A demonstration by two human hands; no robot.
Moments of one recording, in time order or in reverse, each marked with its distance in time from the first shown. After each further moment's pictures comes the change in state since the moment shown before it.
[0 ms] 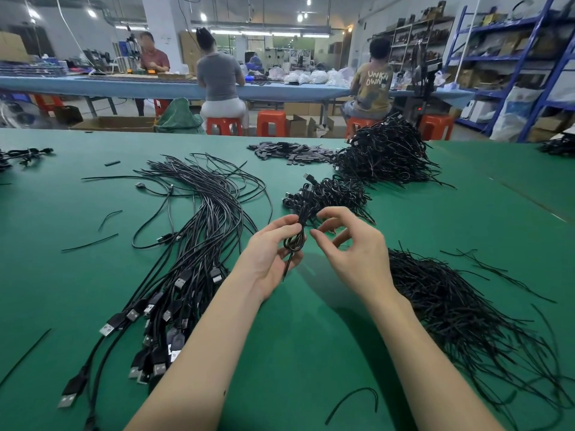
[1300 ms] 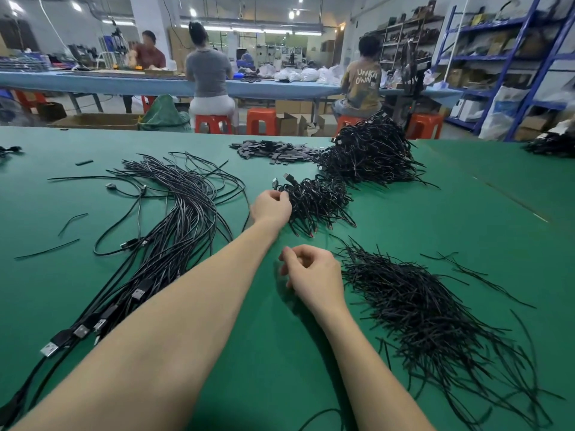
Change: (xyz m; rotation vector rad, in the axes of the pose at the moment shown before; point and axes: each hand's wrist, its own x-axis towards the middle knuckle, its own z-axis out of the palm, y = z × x) left_hand 0.144 -0.007 0.040 0.869 0.444 0.267; right_hand -0.013 0.011 0.037 0.235 -0.134 0.604
